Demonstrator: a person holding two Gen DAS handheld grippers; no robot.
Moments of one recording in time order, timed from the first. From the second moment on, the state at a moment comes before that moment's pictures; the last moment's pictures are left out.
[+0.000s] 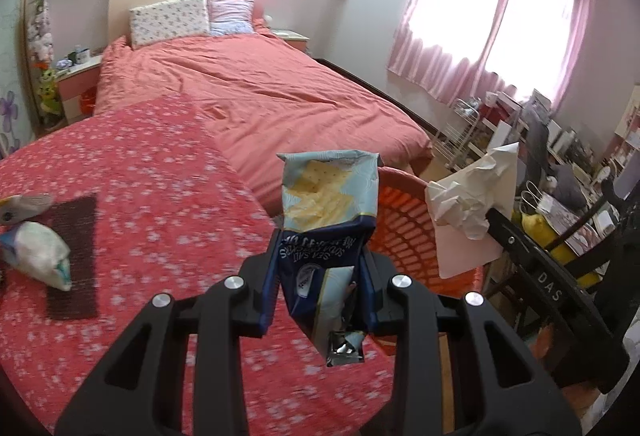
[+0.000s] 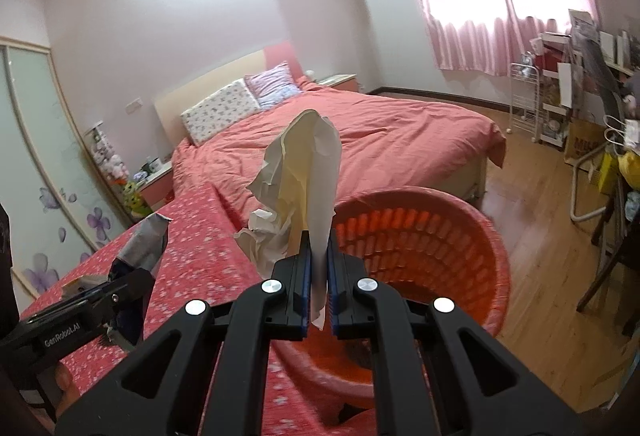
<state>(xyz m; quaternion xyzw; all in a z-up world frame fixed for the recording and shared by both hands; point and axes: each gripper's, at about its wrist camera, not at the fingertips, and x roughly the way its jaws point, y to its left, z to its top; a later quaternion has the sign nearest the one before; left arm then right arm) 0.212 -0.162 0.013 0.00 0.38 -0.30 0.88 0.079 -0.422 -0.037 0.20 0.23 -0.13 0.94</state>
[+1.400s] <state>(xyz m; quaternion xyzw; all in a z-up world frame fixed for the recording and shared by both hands) 0.241 -0.171 -0.041 0.05 0.41 -0.23 0.88 0.091 -0.453 -0.065 0.21 0.28 -0.20 0.91</state>
